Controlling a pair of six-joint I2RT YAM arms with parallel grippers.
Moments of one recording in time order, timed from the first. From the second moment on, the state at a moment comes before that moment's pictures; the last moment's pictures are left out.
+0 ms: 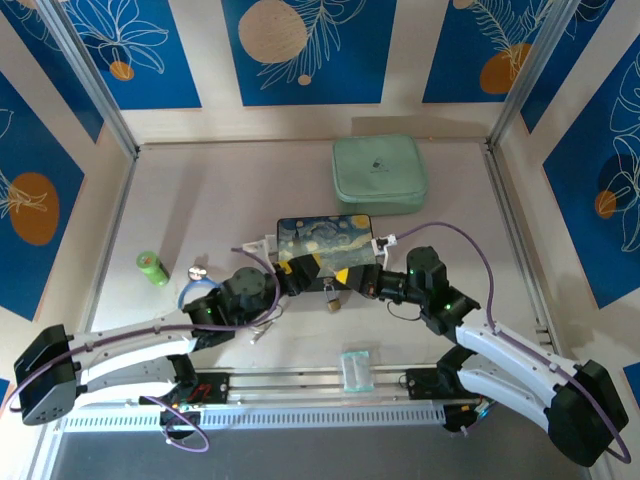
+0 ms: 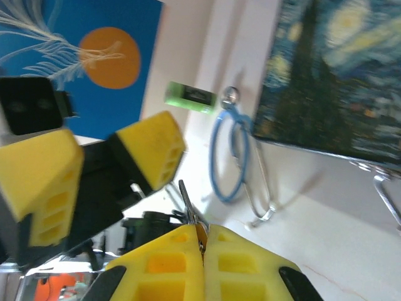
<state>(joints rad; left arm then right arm) -1.06 1.02 0.55 0.22 -0.35 -0.97 0.63 0.85 0.42 0.08 -0.55 1.02</state>
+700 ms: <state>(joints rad) -1.20 1.51 0.61 0.16 -0.48 -0.97 0.60 0.83 0.47 -0.35 -0.36 0.87</state>
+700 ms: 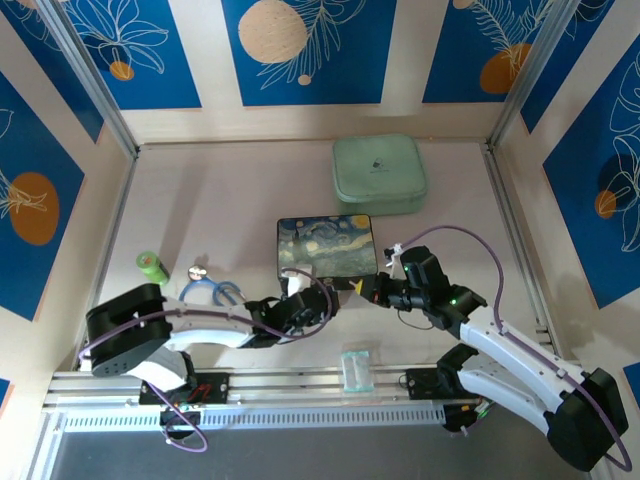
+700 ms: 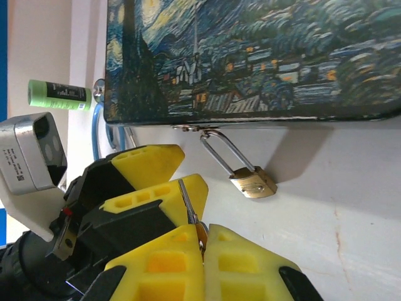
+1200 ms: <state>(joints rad) -1.20 1.63 0.74 0.11 -0.47 -1.05 0.59 0.82 0.41 -0.34 -0.35 0.88</state>
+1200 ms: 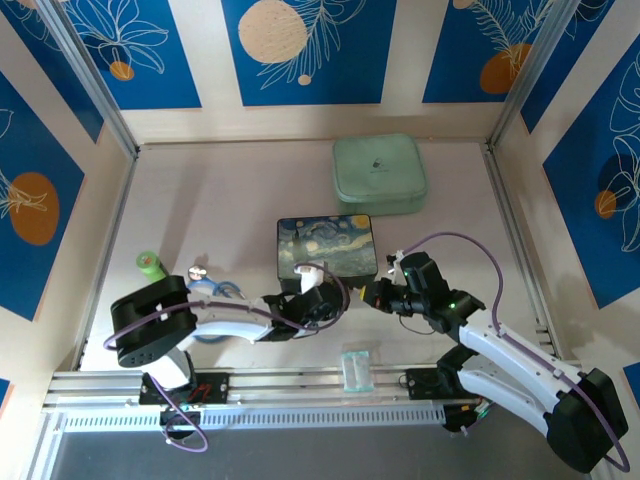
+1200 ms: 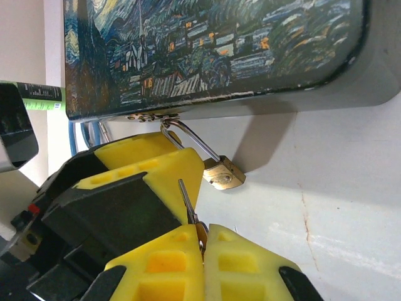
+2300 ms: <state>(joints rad) -1.20 1.70 0.73 0.16 -0.40 -1.15 0.60 0.86 0.29 -0.16 -0.39 1.04</state>
